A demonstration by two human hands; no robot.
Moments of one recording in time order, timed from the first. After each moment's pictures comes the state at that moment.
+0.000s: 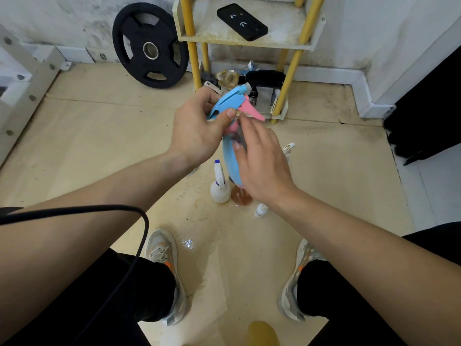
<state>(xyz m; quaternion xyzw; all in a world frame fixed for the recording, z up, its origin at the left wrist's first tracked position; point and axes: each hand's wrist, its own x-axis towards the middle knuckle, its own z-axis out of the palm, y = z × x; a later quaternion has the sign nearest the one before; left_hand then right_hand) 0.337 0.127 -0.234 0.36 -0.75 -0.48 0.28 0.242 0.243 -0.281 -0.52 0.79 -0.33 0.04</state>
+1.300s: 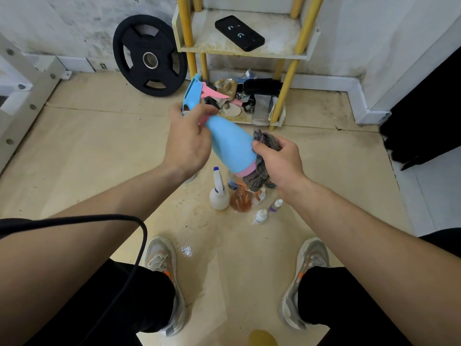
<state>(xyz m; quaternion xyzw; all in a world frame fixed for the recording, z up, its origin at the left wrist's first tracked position) 0.337 0.108 -0.259 0.40 -0.80 -0.37 0.25 0.209 0.243 -0.276 -0.13 0.74 -0.57 0.33</state>
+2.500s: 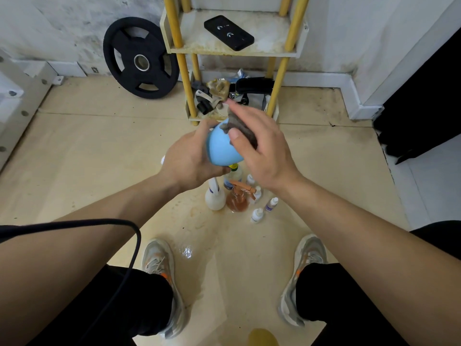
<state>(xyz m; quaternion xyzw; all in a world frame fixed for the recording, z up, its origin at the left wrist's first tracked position) 0.342 0.124 -0.269 0.30 -0.91 -0.26 0.10 0.210 0.243 -0.254 -0.52 0.71 -0.47 0.09</state>
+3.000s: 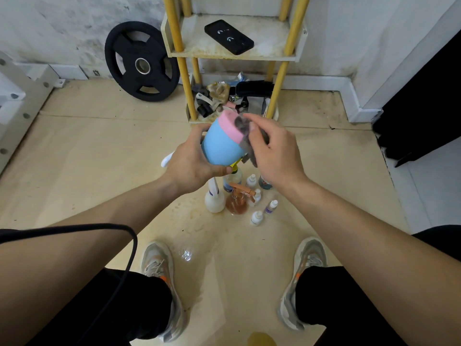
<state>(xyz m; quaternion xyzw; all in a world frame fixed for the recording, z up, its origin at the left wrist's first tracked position) 0.343 0.128 -0.267 0.35 -0.84 -0.41 0.12 0.204 0.248 -0.247 -0.42 0.76 -0.48 0.10</state>
